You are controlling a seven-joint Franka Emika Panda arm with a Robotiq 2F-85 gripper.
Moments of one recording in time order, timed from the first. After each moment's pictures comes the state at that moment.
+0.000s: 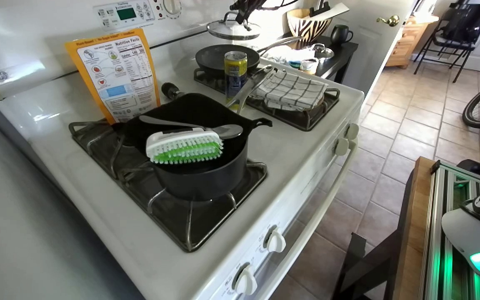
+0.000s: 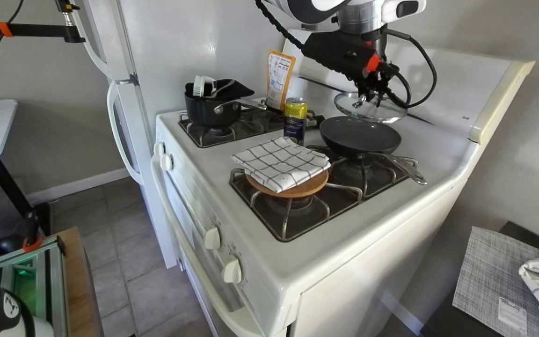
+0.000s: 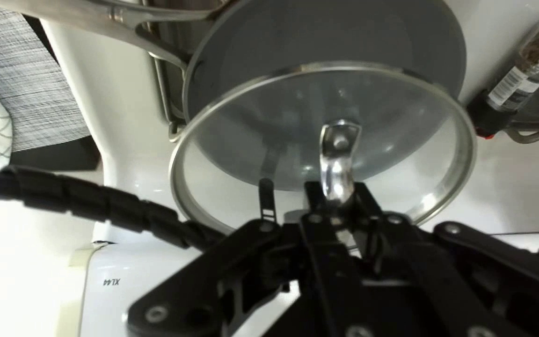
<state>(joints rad) -0.15 0.19 0.04 -1.86 0.23 2.59 -0.28</state>
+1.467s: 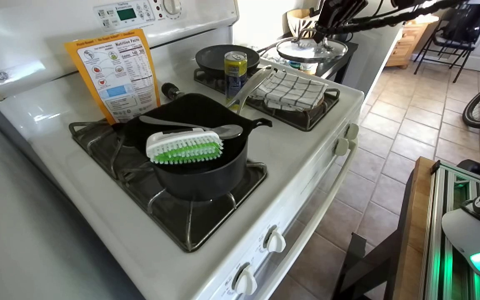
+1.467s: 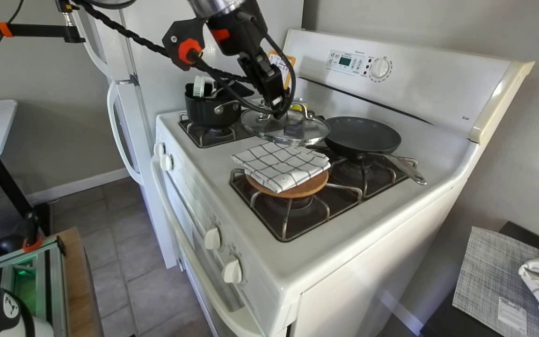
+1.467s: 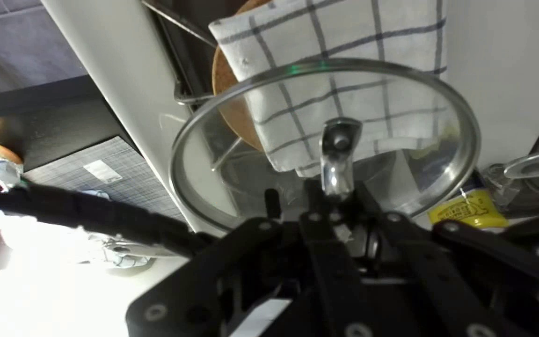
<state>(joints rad) -0.13 -0.53 0.08 -2.61 -0.08 2.59 0.24</state>
